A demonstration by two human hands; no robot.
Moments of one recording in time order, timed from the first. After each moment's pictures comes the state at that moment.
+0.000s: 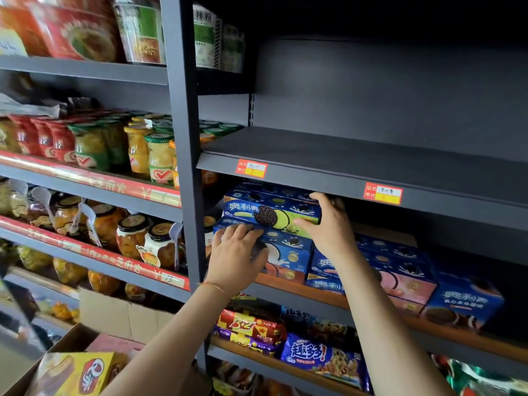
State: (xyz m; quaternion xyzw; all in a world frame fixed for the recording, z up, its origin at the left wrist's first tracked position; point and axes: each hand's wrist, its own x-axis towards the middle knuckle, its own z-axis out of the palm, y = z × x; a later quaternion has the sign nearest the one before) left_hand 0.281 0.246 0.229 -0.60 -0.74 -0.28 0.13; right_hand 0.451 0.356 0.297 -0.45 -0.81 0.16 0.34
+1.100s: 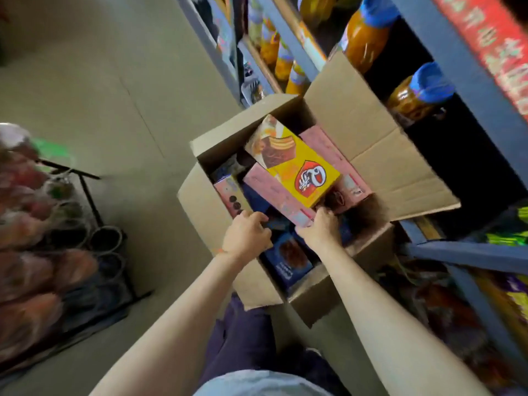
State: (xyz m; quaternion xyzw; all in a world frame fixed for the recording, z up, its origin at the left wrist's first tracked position) left_hand 0.026 -0.073 -0.156 -0.11 -0.89 -0.27 -0.34; right_hand 0.078 0.105 -0.187 -0.37 -0.87 0.26 -0.21
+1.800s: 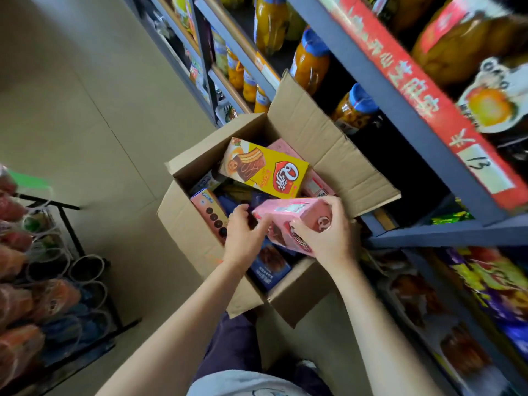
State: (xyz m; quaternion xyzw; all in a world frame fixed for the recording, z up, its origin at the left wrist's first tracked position) left_hand 0.052 -0.026 -0.107 0.04 -0.83 -0.46 -0.31; right_hand 0.133 0.128 -0.061 -0.32 -0.88 0.35 0.08
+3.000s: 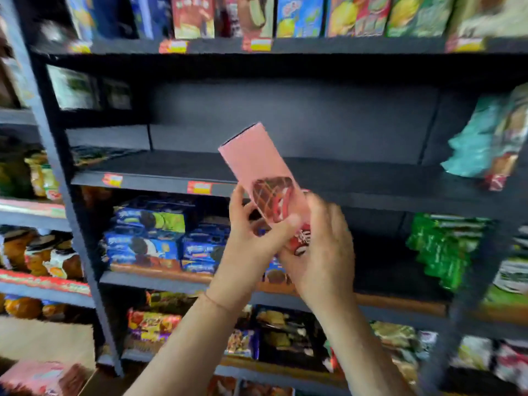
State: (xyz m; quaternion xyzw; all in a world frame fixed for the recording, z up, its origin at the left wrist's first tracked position) left_hand 0.649 0.205 0.353 -0.50 -0.39 -0.72 -0.29; right_hand 0.760 0.239 0.346 -0.34 -0.75 -0.02 0.57
